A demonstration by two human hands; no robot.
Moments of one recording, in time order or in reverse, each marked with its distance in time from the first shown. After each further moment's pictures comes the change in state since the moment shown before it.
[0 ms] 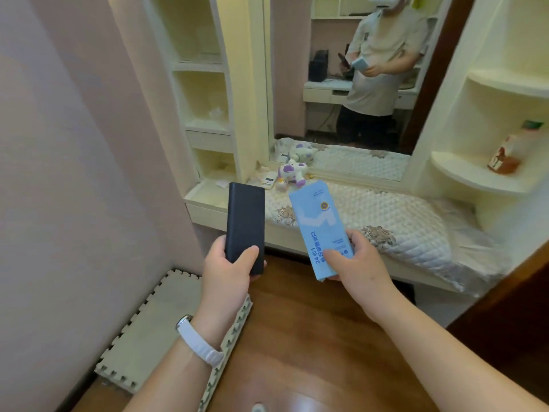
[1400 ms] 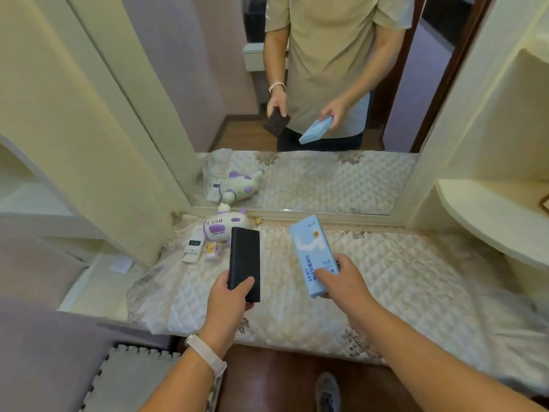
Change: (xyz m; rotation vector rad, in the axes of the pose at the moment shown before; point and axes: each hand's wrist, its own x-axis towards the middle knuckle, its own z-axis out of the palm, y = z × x) left_hand 0.408 -0.138 0.298 0.194 -0.179 -0.404; right_hand 0.481 0.123 -0.103 0.111 0.119 0.405
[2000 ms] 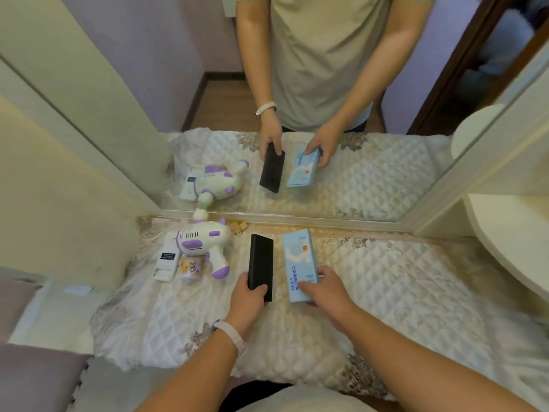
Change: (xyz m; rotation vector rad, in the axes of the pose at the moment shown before) left_hand 0.123 -0.027 0.080 0.124 -0.116 -0.252; right_hand 0.125 0.031 0.021 -0.043 -0.069 0.231
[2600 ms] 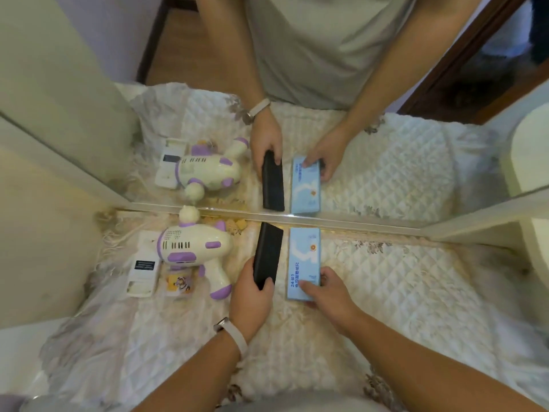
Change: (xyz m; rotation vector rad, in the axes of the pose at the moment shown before) left_hand 0.094 -0.012 -0.006 0.338 -0.027 0.199; right_hand 0.069 0.006 0.035 -0.100 0.105 0.159
